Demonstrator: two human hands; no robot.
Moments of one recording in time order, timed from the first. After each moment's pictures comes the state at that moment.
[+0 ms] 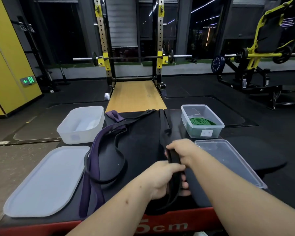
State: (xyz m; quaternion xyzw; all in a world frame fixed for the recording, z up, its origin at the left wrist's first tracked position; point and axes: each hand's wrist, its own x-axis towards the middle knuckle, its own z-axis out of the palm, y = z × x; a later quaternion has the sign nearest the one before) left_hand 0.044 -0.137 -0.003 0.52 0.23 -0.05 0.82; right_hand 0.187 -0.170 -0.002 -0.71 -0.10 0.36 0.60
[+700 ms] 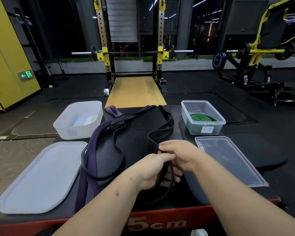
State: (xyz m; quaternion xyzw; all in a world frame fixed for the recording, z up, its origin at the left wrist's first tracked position) left_hand 0.048 -0.107 -0.007 0.61 0.23 -0.07 0.75; right_hand 0.174 -0.183 -0.010 -0.67 -0.17 0.44 0.58
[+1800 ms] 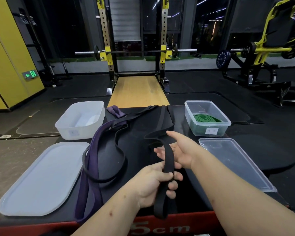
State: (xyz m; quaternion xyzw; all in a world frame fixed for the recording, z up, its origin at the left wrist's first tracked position) left_hand 0.022 -0.111 -0.028 0.44 0.14 -0.04 0.89; right_hand 0.191 -0.164 -0.008 -0.57 -0.03 0.51 0.65
